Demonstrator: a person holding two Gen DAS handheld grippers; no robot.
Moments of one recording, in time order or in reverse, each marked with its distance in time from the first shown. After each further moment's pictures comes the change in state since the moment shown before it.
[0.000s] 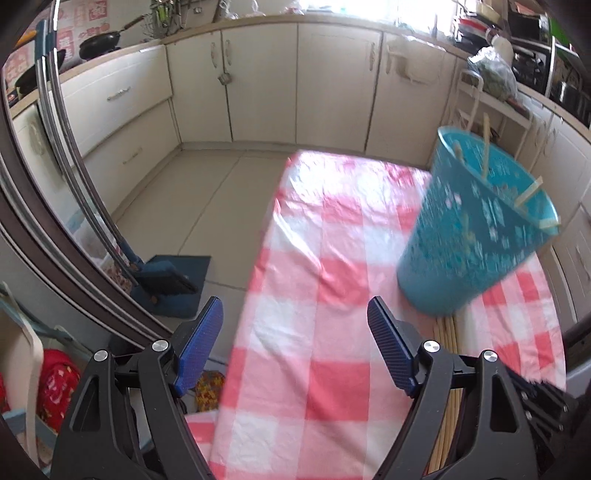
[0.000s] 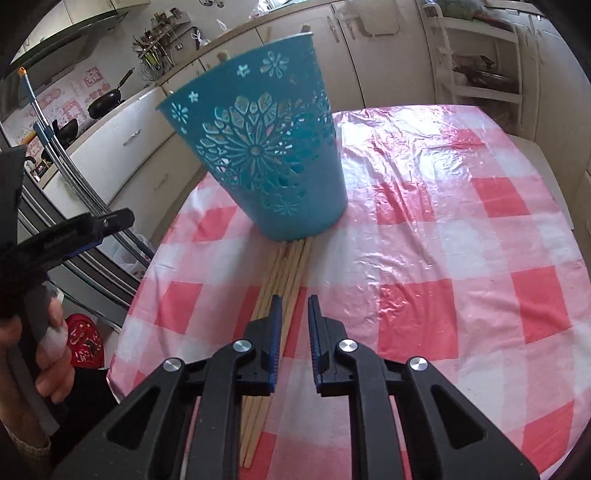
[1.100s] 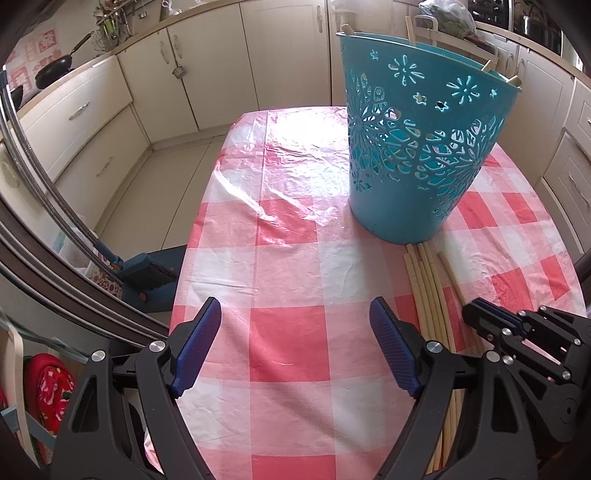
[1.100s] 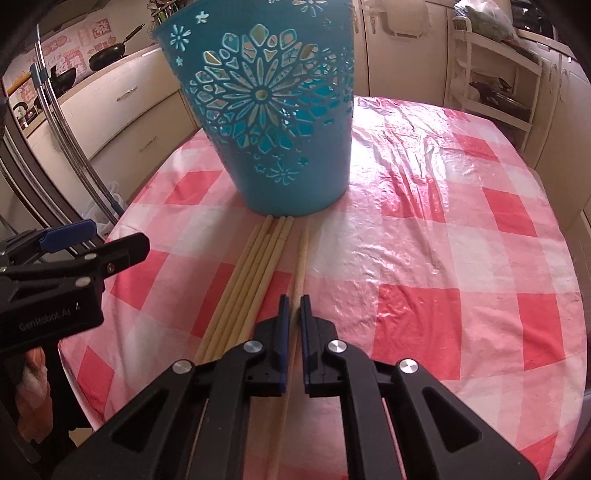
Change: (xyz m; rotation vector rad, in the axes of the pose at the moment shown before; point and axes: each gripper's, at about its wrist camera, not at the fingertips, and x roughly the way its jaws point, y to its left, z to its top) left arm 0.017 -0.053 -0.037 0.178 0.074 -0.009; right arm 0.022 0.003 -0.007 -0.150 0.065 -0.110
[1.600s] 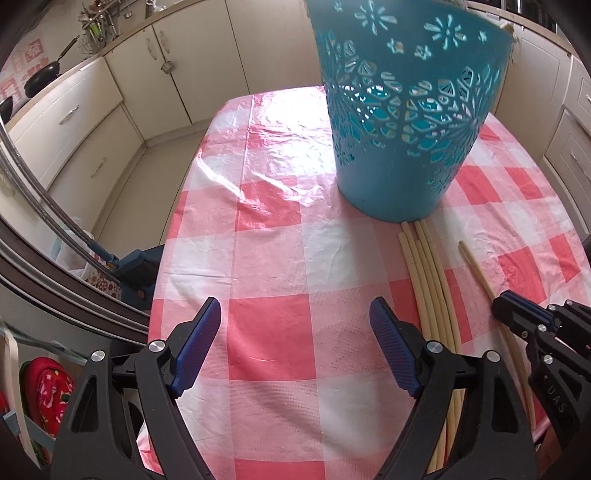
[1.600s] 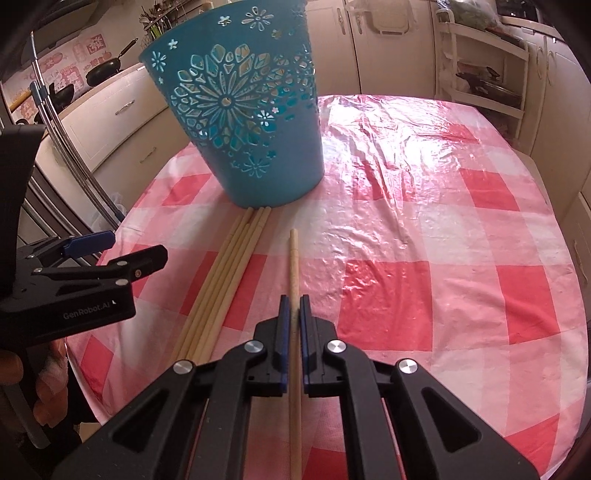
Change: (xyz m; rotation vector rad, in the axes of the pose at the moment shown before) left arm 0.020 -0.017 -0.005 0.054 0.052 0.015; right arm -0.011 -0.023 -0.012 0.053 -0.026 0.032
